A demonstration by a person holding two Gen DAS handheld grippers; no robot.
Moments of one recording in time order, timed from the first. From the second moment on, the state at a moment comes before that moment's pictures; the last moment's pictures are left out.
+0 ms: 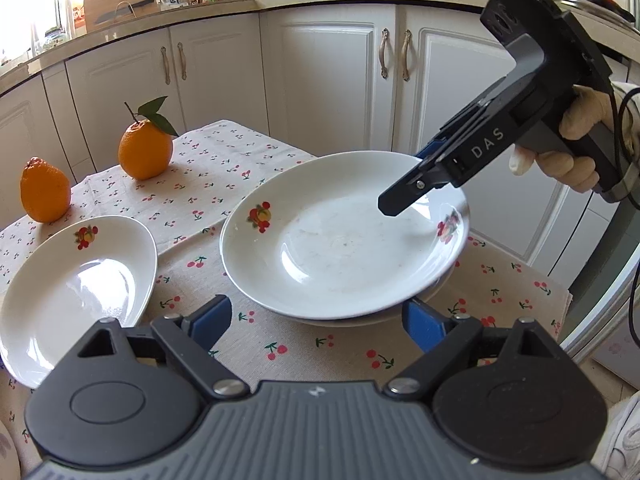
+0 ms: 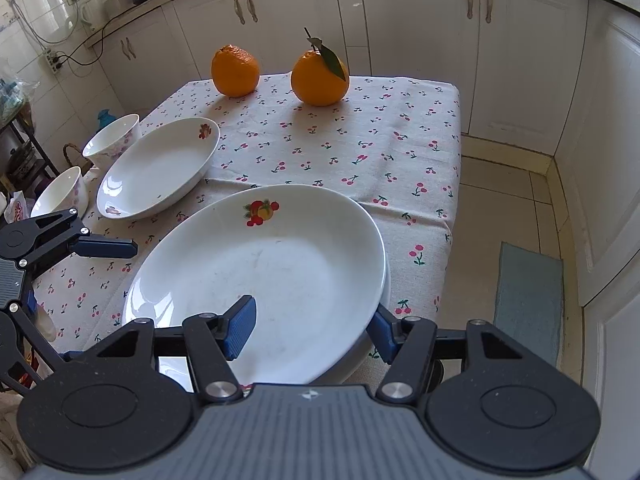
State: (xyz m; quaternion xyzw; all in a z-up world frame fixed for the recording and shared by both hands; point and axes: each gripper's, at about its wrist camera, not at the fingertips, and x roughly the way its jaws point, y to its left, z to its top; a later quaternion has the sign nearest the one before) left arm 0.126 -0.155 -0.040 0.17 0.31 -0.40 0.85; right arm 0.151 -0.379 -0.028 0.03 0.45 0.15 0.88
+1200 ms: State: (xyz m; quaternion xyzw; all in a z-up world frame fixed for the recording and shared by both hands) left arm 0.129 -0.070 -0.049 0.09 0.32 -0.17 0.93; right arm 0.135 -0.303 0.008 -0.06 0.39 0.17 0.90
